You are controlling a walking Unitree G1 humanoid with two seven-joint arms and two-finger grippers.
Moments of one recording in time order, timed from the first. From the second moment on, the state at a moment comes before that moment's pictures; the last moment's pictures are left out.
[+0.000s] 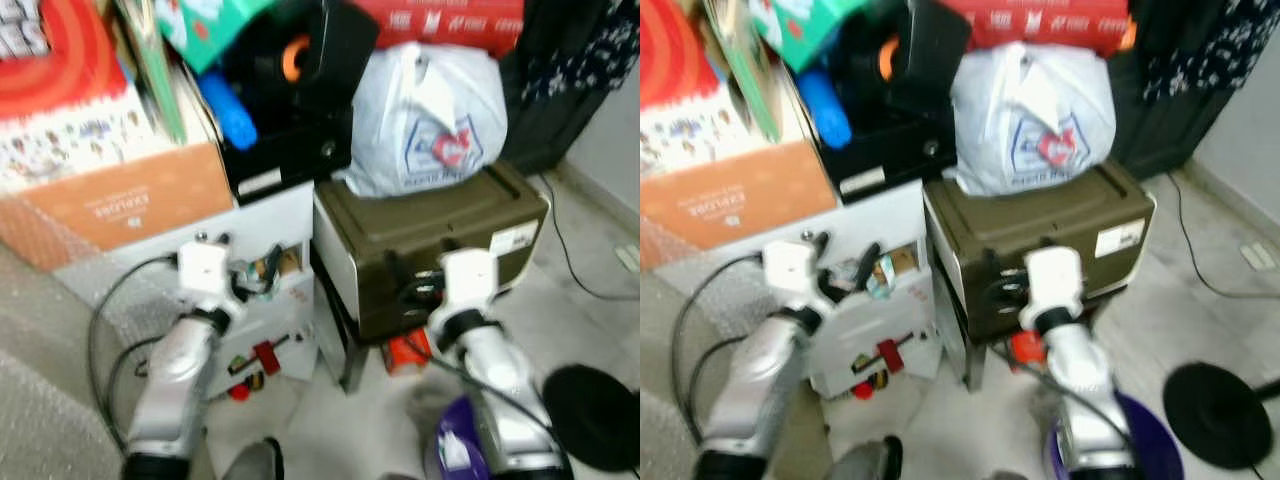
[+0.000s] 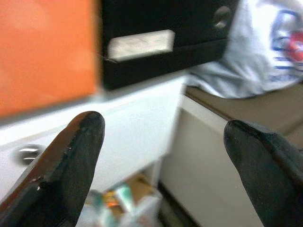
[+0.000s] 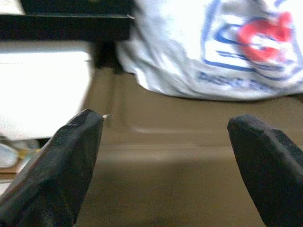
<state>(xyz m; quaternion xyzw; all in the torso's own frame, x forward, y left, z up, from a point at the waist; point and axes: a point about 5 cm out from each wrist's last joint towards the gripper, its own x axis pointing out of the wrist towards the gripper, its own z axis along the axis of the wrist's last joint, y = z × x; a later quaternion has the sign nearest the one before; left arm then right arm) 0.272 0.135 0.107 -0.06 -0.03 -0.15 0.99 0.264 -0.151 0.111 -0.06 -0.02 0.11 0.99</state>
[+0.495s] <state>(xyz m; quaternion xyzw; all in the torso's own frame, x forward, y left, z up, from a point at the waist) 0.272 0.135 0.105 -0.06 -0.02 -0.13 0.99 0.264 -0.155 0.108 -0.06 -0.01 0.11 0.99</state>
